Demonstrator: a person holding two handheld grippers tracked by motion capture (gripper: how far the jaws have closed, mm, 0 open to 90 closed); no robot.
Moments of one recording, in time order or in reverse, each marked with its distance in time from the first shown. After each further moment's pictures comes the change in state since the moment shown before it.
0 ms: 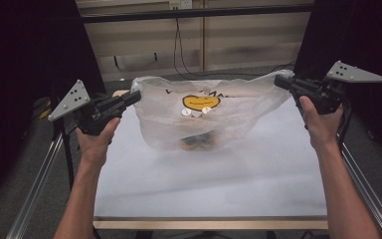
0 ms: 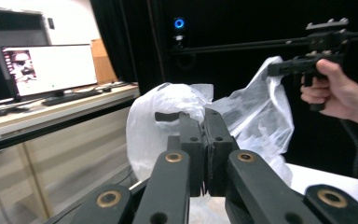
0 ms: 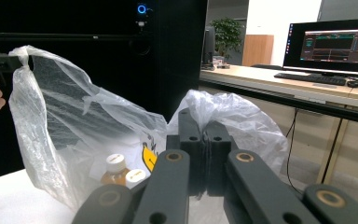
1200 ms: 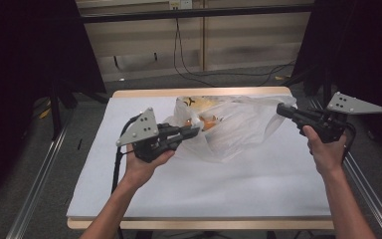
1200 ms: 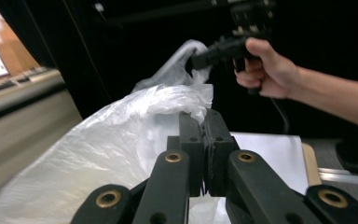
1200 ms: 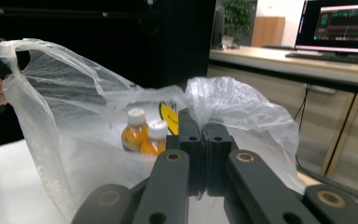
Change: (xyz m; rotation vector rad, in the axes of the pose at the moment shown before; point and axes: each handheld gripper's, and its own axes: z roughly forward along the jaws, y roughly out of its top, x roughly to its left) left arm -0.094 -0.015 0.063 0.074 -0.262 0.064; right arm 0.022 -0.045 -0.033 0.053 0.039 0.003
